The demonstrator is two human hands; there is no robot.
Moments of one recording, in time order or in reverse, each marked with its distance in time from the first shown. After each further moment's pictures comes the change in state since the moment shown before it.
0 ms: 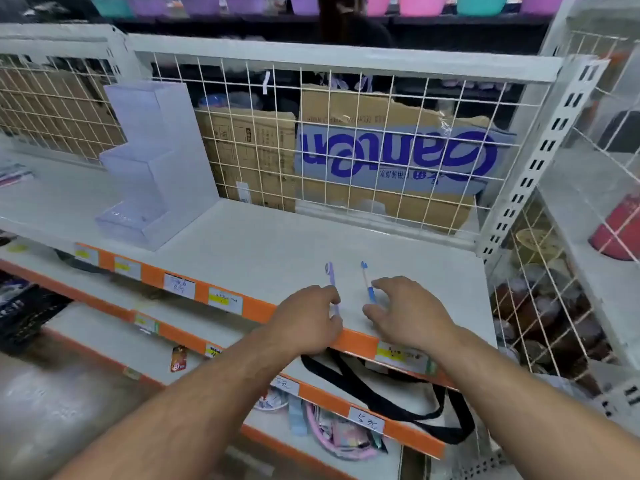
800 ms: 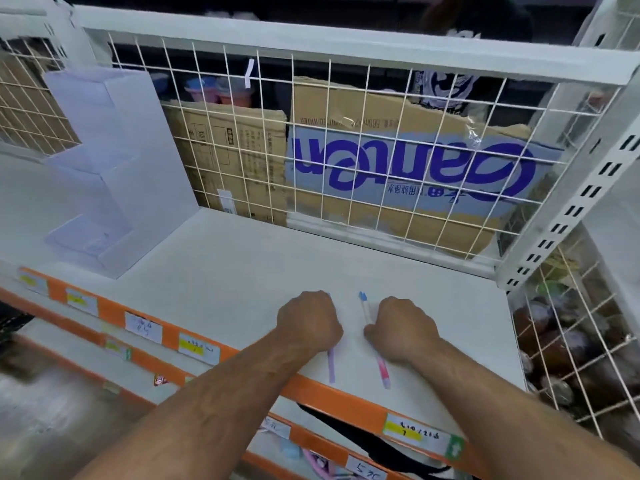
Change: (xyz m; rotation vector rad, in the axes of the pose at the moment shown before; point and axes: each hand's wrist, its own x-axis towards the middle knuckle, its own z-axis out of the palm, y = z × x) left_hand 0.115 -0.006 0.002 0.103 -0.105 -0.307; right_hand 0.102 0.008 0.018 -0.051 -0.197 0.279
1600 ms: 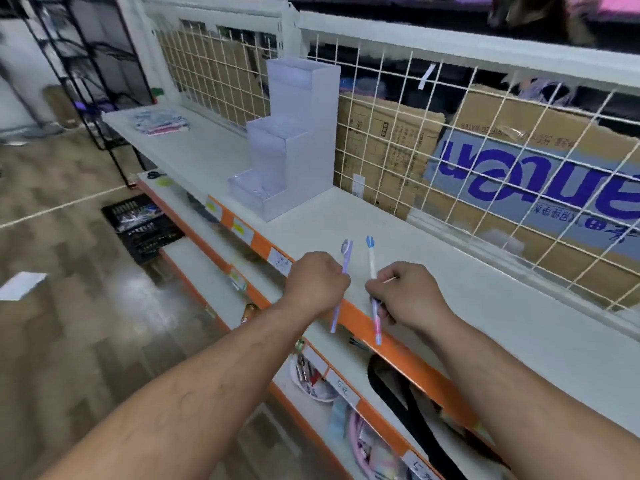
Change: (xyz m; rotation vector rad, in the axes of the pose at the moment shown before) left_hand -0.102 -0.133 -0.048 -0.594 0.417 -0.309; right_hand -0.059 -0.143 0.010 0.737 -0.129 -0.344
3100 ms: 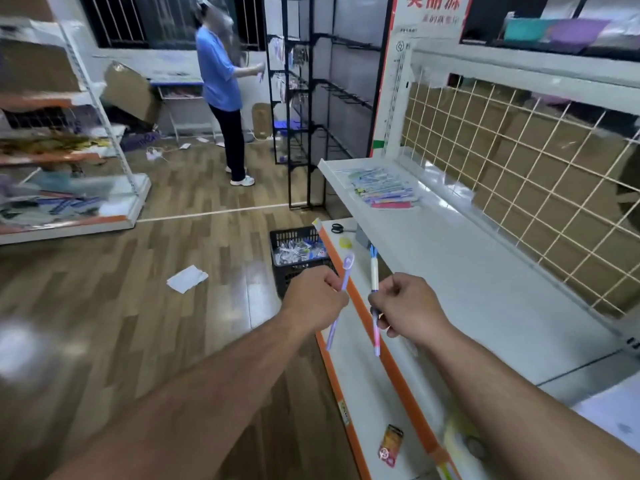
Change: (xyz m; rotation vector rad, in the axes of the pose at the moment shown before) left_hand 0.316 -0.378 -0.404 -0.226 0.365 -0.332; right_hand 0.280 -0.357 0.507 -0.088 -0.414 -0.274
